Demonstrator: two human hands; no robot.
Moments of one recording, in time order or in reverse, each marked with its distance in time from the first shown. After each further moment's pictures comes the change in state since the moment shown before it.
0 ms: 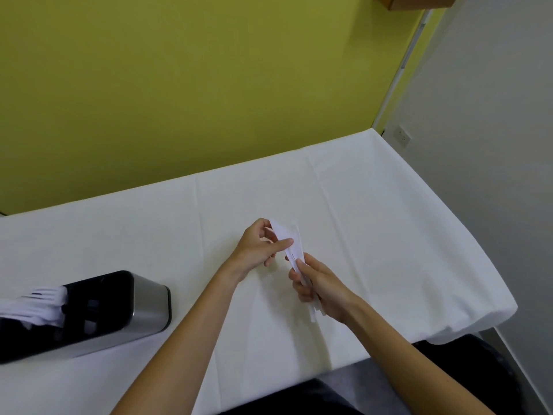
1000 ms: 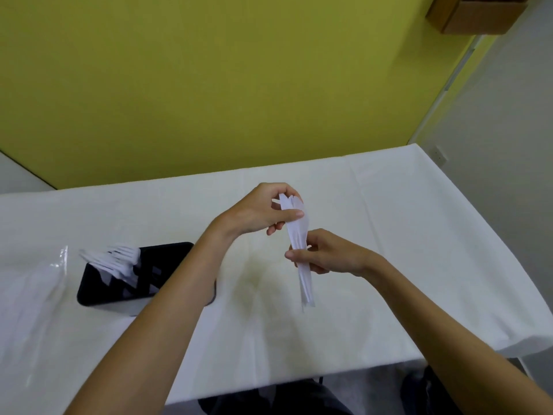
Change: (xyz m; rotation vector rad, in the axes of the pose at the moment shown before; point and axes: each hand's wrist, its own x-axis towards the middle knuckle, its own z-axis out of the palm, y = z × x) left_hand -0.059 0.069 -0.086 0.243 -0.118 0.276; right_hand 0.001 -0.076 0.071 -0.806 -0.304 -0.137
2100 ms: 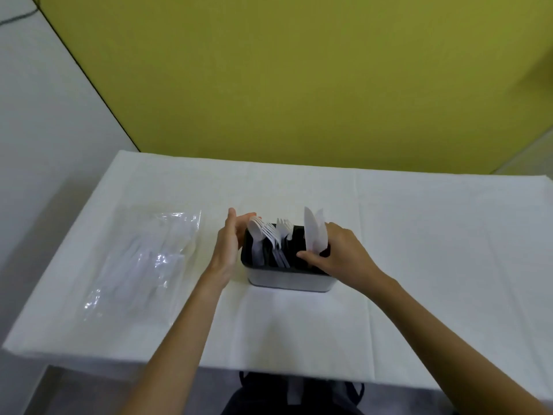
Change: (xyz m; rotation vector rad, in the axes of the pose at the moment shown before) left_hand -0.184 -0.183 -0.146 -0.658 0.727 -0.245; right_hand 0.112 -0.096 0.181 -0.603 0.356 -0.256
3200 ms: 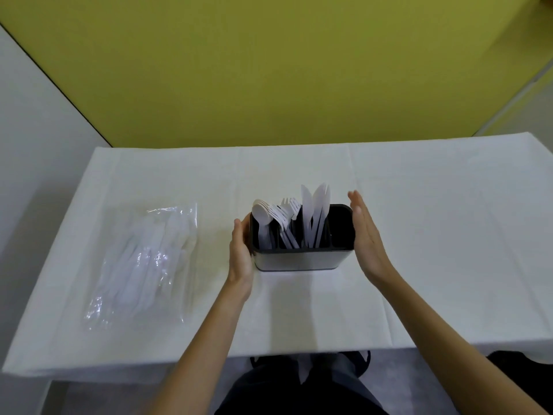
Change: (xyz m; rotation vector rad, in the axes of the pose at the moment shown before) left_hand -0.023 -0.037 0.000 -0.139 -0.070 0.037; right_hand -0.029 0.018 0.039 0.656 0.344 0.347
